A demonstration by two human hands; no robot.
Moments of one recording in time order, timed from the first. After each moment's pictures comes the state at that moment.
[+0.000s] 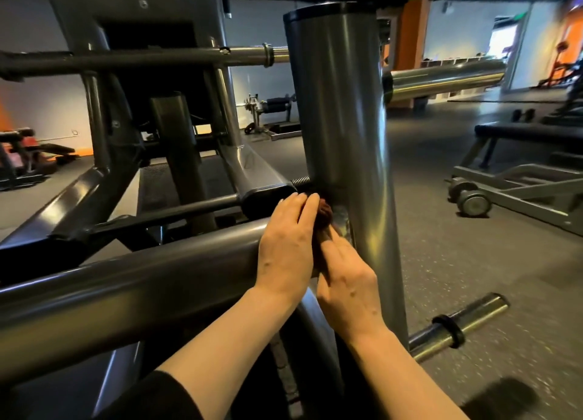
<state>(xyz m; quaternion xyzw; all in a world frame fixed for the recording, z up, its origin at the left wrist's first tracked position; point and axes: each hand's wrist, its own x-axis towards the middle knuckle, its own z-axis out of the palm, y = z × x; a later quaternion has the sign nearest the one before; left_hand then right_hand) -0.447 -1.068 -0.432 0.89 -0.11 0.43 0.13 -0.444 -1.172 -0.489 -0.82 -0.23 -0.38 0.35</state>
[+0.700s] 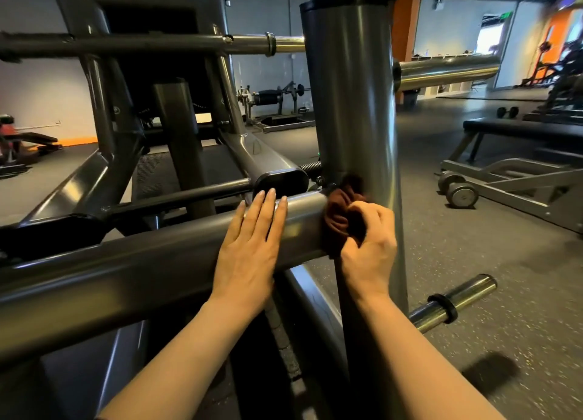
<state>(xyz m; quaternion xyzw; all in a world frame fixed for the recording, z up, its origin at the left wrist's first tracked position) -0.496 -0.988 -0.454 0.94 -0.10 0.32 -0.11 -0.455 -1.160 -0.474 -0.74 -0.06 -0.44 0.50</state>
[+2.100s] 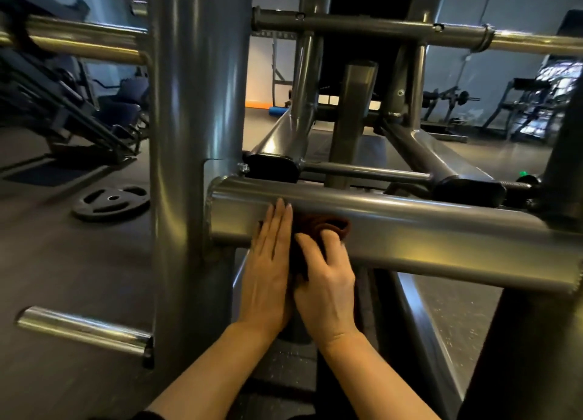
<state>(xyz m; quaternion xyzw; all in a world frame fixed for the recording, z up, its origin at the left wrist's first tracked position) -0.628 -0.854 -0.520 0.85 0.09 0.50 0.14 -0.575 -0.940 -0.507 -0.74 -0.44 -0.34 0.38</state>
